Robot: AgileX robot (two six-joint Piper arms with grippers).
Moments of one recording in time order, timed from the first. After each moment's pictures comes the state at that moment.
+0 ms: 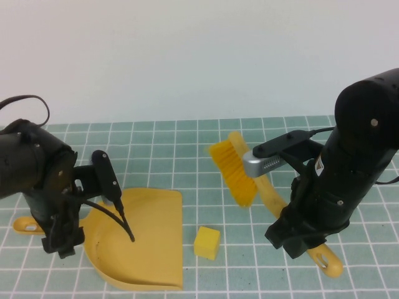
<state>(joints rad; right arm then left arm) 0.63 1.67 -1.28 0.16 1.15 -0.02 -0.32 1.69 -1.03 0.40 0.79 0.54</state>
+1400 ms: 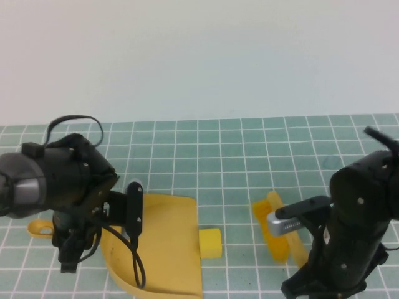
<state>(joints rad) 0.63 1.72 -0.99 0.12 0.96 0.17 -0.48 1.75 -1.03 0.53 0.89 0.68</state>
